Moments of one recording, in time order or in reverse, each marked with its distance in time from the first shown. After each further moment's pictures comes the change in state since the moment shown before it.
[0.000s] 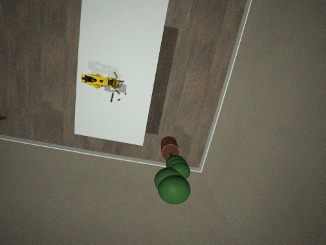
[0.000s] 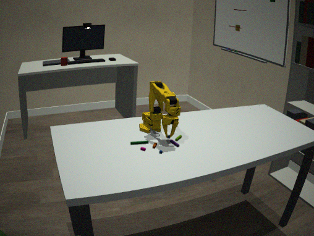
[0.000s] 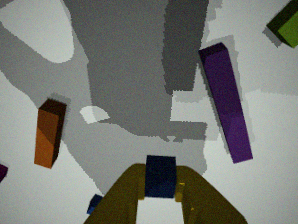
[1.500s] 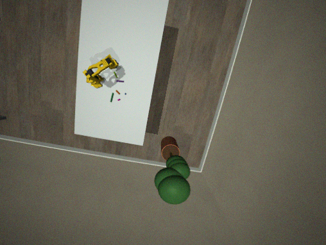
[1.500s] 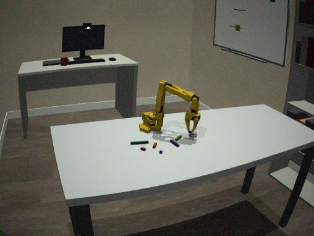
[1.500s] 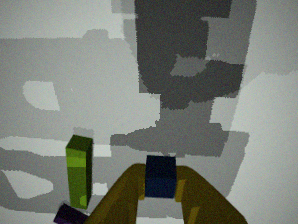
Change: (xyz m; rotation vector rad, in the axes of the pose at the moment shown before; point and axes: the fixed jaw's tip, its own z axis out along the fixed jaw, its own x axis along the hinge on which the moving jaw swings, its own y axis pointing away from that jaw) arm -0.076 -0.114 0.009 -0.030 0.000 0.473
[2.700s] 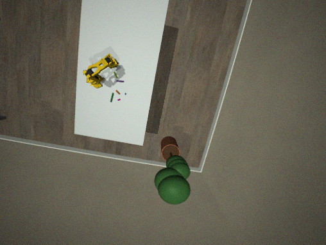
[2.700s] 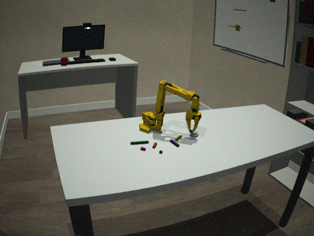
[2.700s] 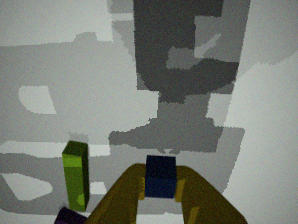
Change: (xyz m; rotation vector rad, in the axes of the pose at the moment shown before) arm -0.004 -0.004 -0.003 0.021 -0.001 0.027
